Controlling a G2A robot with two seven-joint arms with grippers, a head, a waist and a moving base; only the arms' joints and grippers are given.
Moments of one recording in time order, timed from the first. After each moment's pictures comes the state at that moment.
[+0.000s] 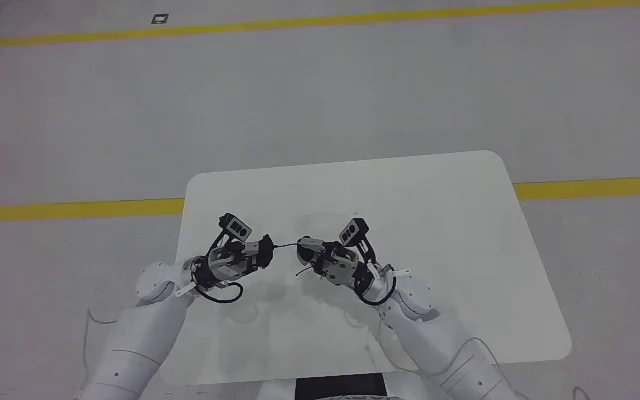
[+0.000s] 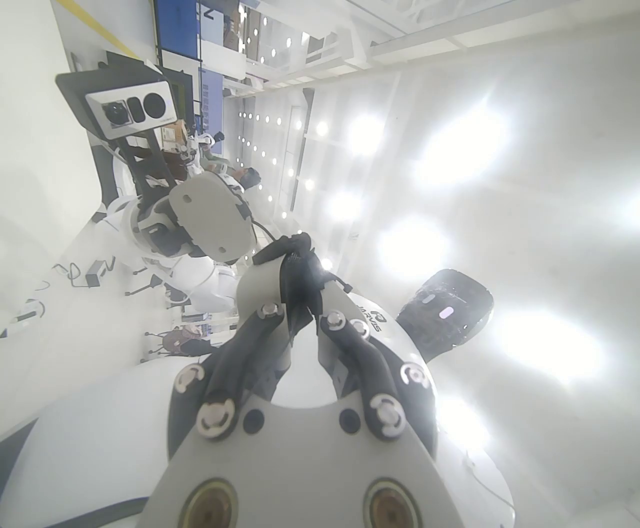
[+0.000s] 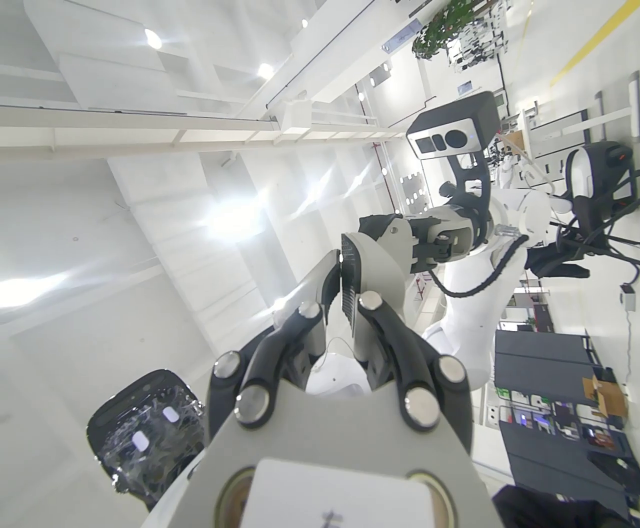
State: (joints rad) left arm 1.42 -1.05 -1.29 -1.36 -1.00 -0.16 -1.39; right arm -1.45 -1.36 0.96 -1.44 0.84 -0.20 0.76
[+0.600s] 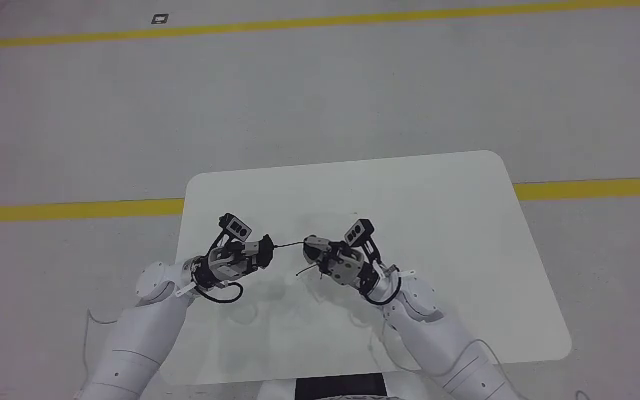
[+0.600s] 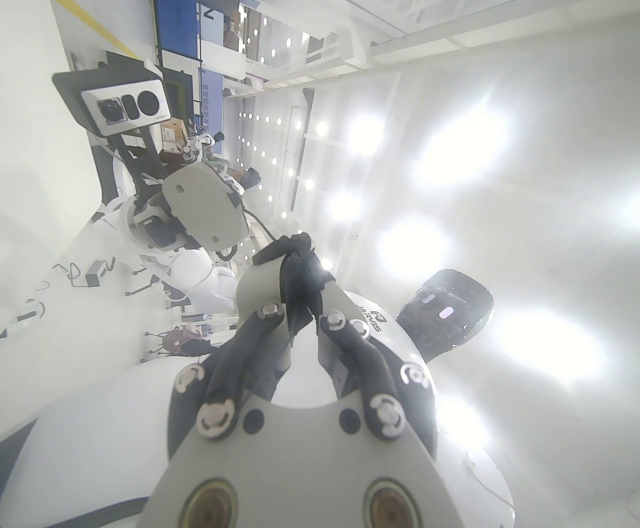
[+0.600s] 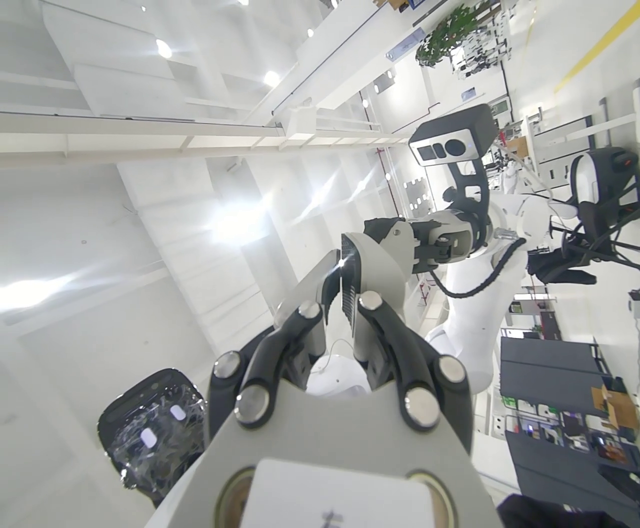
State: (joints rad) left arm 1.42 -1.05 -1.29 -1.36 -1.00 -0.16 -1.39; right arm -1.47 -1.36 0.99 -1.44 0.85 -0.20 0.77
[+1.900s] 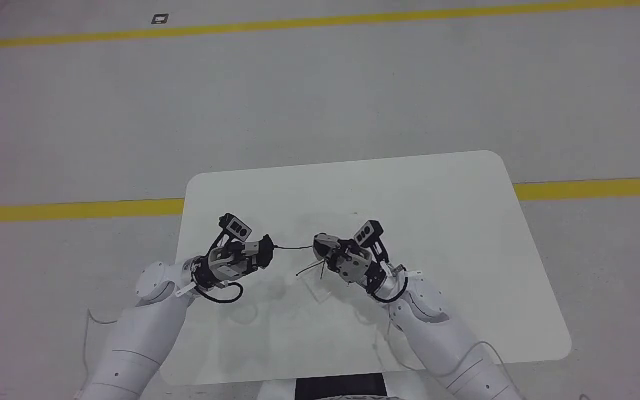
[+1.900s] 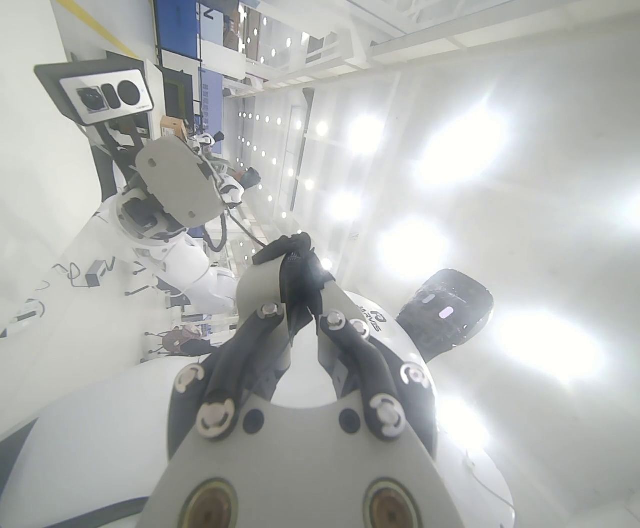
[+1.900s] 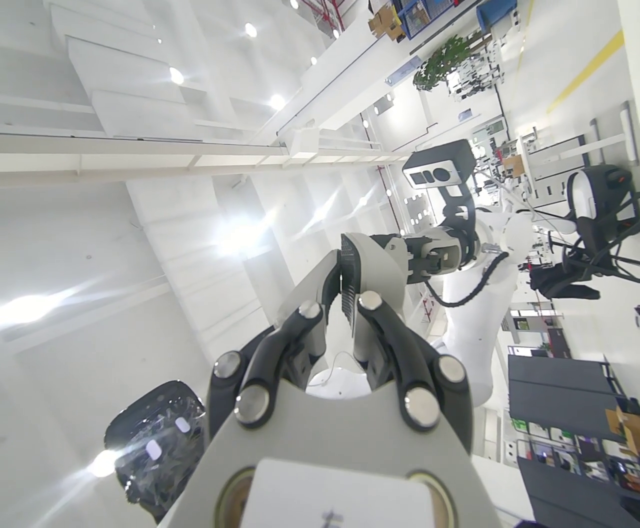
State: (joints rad) left arm 1.42 -1.05 -1.29 -1.36 -1.00 -0.16 -1.39; right arm -1.48 -1.35 1.02 -1.42 0.86 -0.20 0.75
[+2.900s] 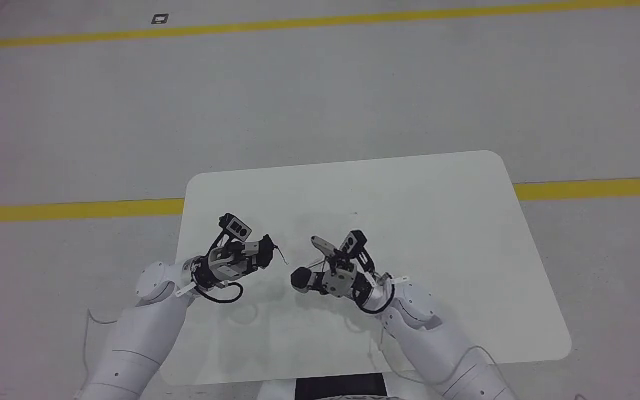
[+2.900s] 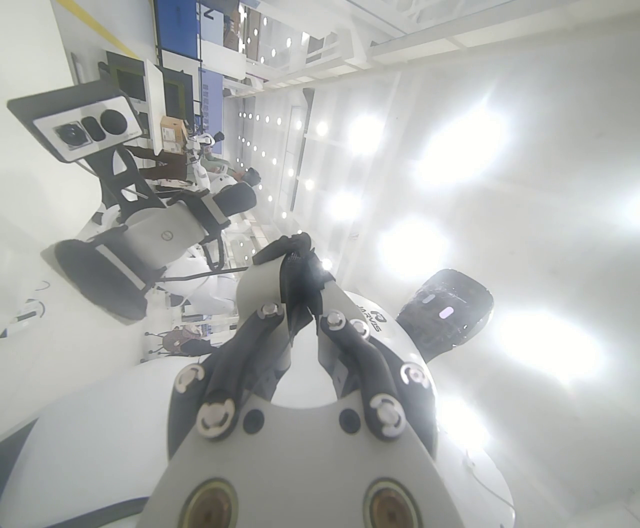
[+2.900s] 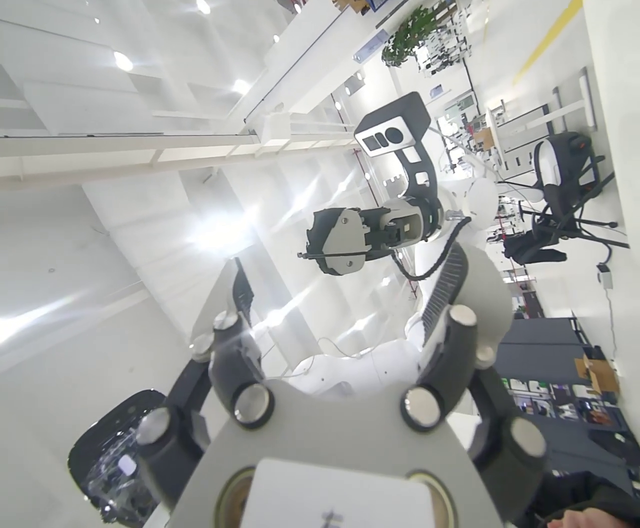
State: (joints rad) left arm 1.42 -1.05 -1.29 -1.36 -1.00 -0.16 -1.39; right arm -1.48 -1.35 0.96 -1.45 0.79 -0.12 0.75
